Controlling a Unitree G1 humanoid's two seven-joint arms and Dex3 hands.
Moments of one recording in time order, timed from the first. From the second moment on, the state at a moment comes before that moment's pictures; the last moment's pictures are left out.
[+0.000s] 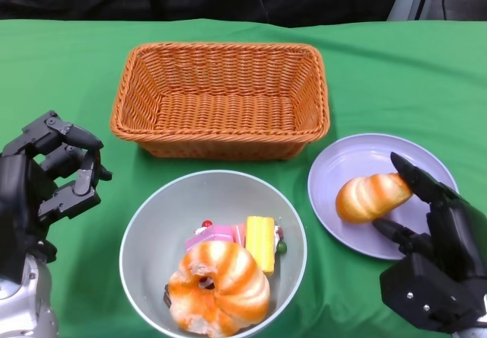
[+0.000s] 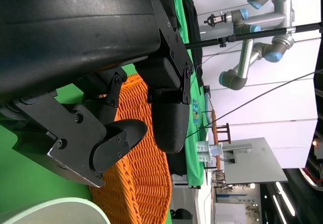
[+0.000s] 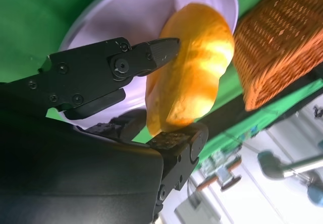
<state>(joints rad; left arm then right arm) -0.42 0.11 0.30 0.85 -0.24 -0.67 -0.28 -0.29 -0.20 0.21 0.80 -0.54 -0.54 -0.59</state>
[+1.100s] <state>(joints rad) -0.41 0.11 0.29 0.84 -0.24 -0.67 -0.28 -0.16 -0.21 0.17 0.48 -0.50 -0.39 -0.40</state>
